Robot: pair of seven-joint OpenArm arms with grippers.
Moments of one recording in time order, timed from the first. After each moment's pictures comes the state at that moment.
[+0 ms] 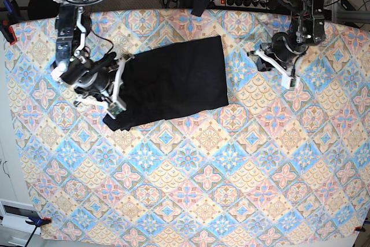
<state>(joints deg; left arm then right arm) 20.3 -15.4 -6.8 92.8 -35.1 -9.9 44.3 -7.2 7.4 3.9 105.6 9.1 41.1 -63.6</state>
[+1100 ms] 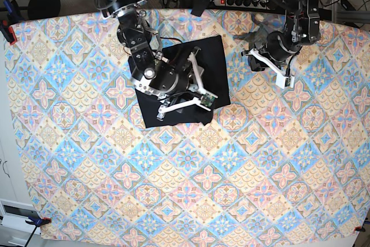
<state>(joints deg) 20.1 -13.7 -6.7 92.9 -35.0 -9.7 43.8 -0.5 -2.7 -23.1 96.6 -9.4 41.1 -58.2</state>
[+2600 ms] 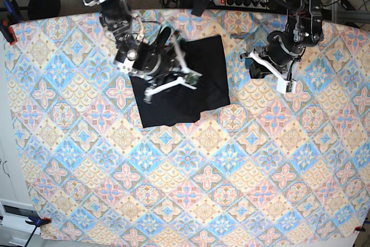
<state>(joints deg) 21.2 -13.9 -6.8 100.3 -35.3 -9.7 44.2 -6.4 4.5 -23.6 102.0 -8.0 41.7 -54.2</state>
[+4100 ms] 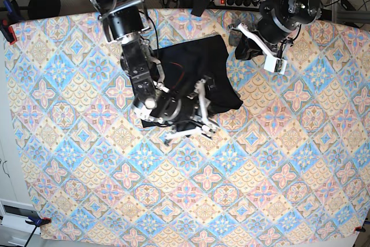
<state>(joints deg) 34.5 -16.1 -2.7 116.9 -35.6 -9.8 44.0 8.4 -4.5 -16.9 85.3 -8.4 41.3 -46.6</state>
